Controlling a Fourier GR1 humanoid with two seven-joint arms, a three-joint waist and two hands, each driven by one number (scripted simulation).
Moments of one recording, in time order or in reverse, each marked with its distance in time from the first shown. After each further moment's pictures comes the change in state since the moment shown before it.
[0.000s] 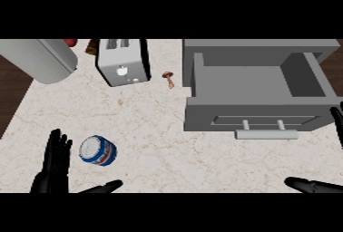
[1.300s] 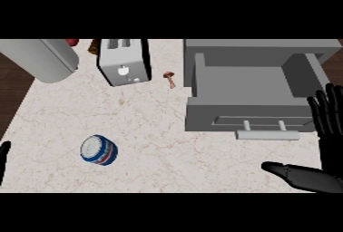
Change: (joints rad) left arm 0.017 0.008 0.182 -0.457 0.068 -0.193 0.282; right arm -0.084 0.019 0.110 0.057 0.077 -0.095 0.021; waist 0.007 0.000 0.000
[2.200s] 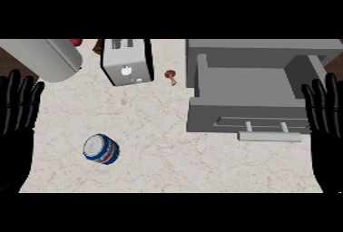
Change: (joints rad) left arm -0.386 0.109 -0.007 0.277 0.041 -0.131 -0.307; right arm -0.054 0.016 0.097 -0.044 0.033 0.029 -0.199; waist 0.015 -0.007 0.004
